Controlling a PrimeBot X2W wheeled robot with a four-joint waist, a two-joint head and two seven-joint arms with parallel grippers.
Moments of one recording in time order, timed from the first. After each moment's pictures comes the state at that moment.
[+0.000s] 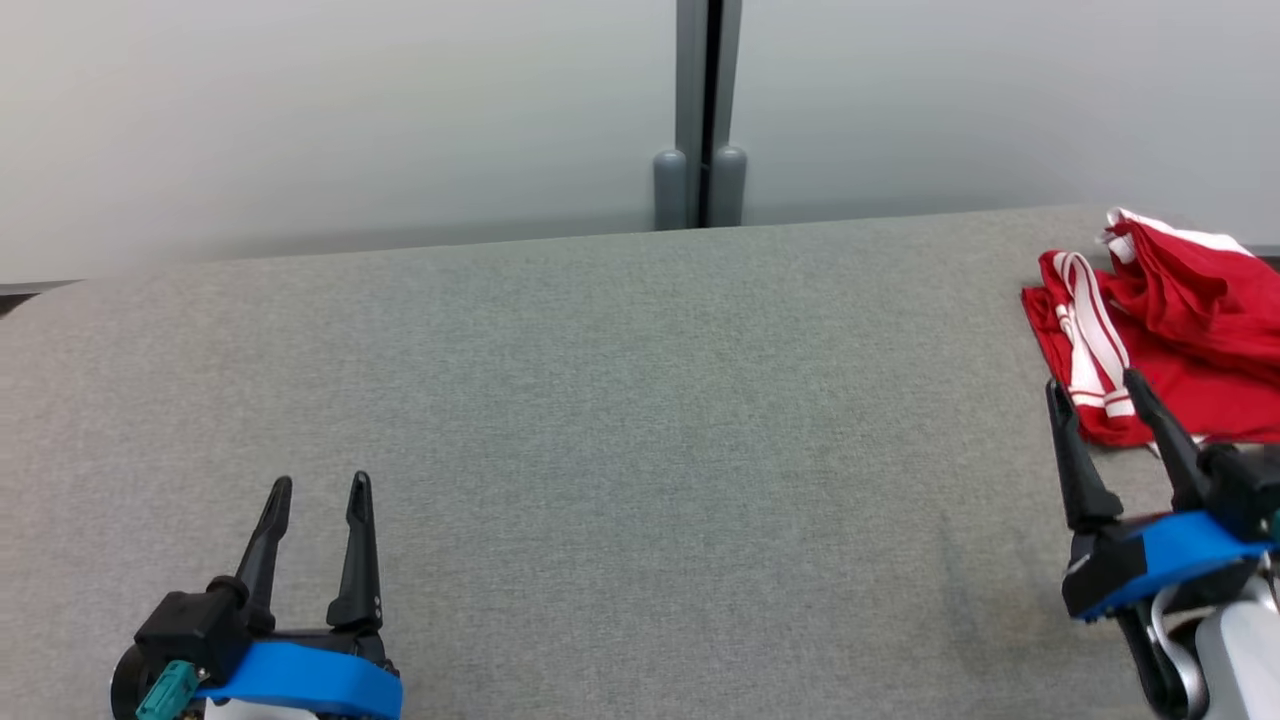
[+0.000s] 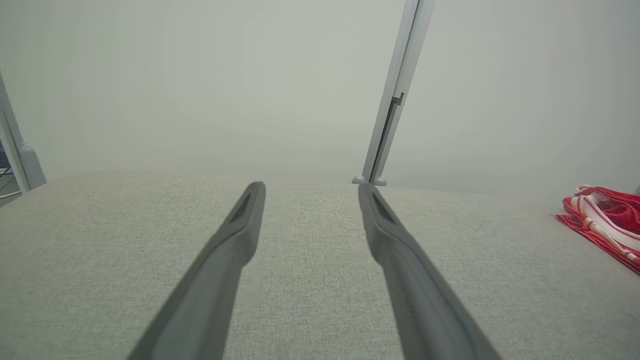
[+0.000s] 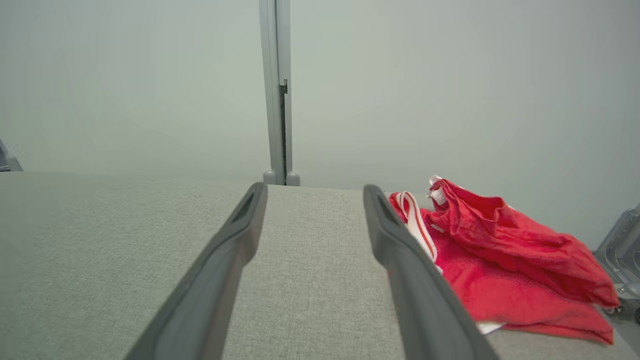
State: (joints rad) left arm -0.03 0.21 -0.17 0.20 -0.40 -0.05 -0.26; right arm -0.26 -0.27 0.02 0.37 0.23 0.13 -0.20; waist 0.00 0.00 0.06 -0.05
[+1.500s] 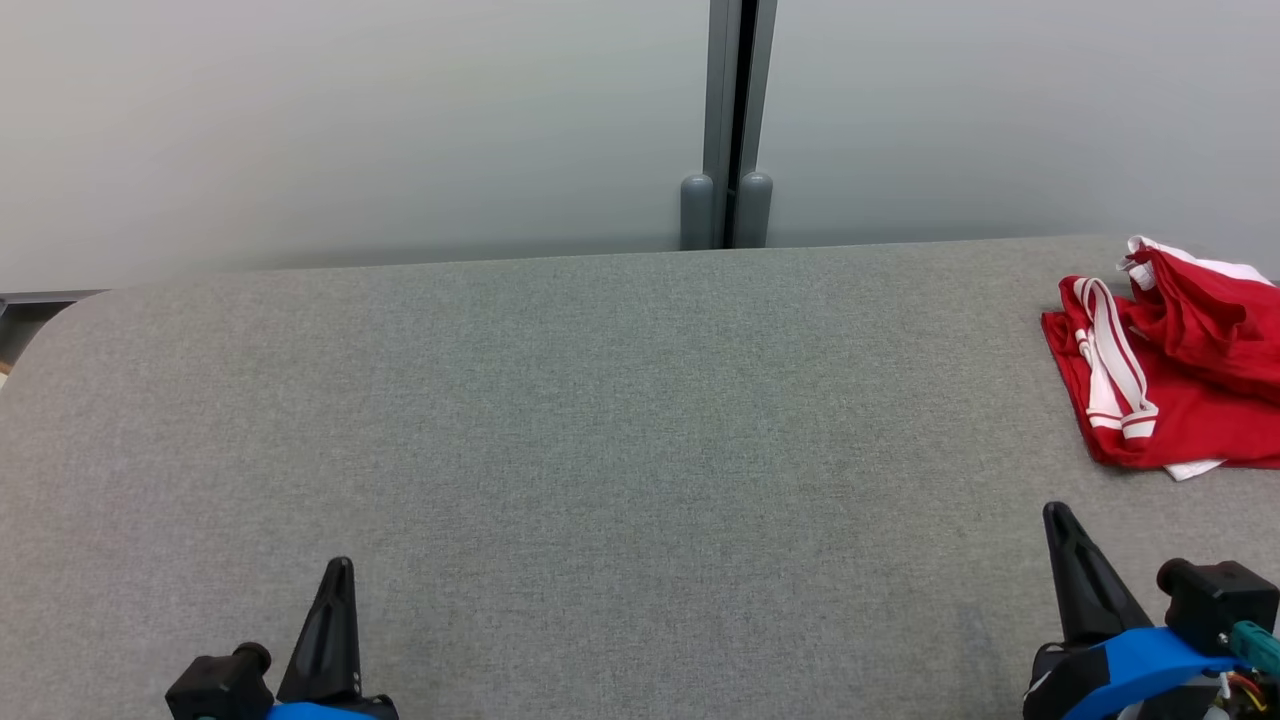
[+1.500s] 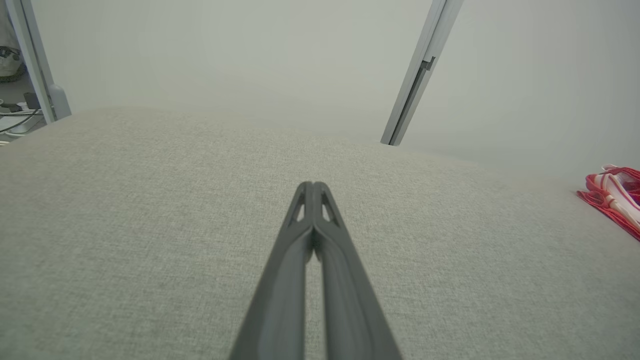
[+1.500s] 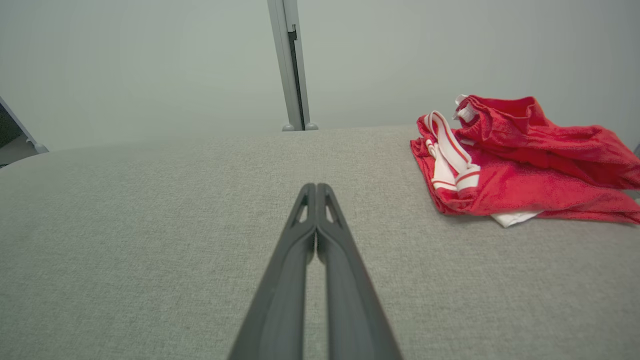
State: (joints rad) left arm 0.03 0.12 -0.08 0.31 -0.34 -0.12 -0.26; right arm 0.02 -0.07 -0.09 0.09 0.17 0.13 -0.03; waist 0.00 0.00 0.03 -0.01
